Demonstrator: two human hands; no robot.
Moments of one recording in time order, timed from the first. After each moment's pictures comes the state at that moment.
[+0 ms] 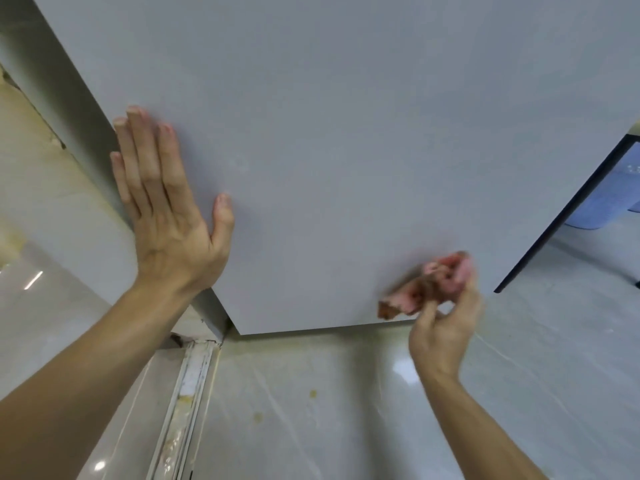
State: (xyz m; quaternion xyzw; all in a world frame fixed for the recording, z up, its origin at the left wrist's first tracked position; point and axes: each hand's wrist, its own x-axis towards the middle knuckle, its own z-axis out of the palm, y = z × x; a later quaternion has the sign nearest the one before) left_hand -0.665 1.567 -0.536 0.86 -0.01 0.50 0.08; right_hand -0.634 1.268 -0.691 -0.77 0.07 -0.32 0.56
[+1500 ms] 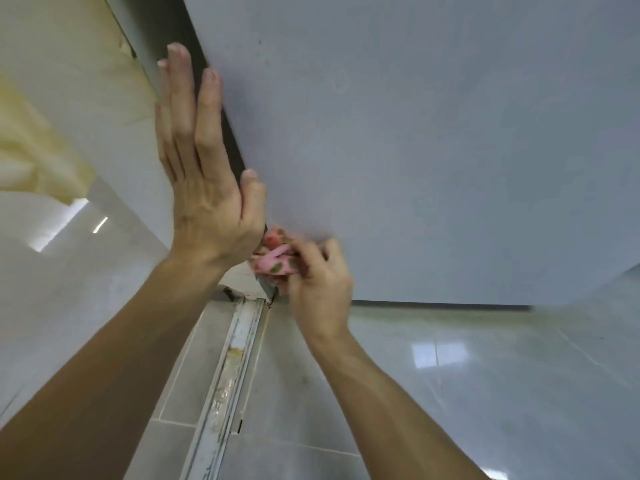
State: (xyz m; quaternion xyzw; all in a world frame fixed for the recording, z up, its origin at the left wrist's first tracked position) left_hand -0.686 1.606 -0.554 0.87 -0.05 0.48 0.12; right_hand -0.679 1.496 -0.694 -0.80 -0.19 -0.16 0.54
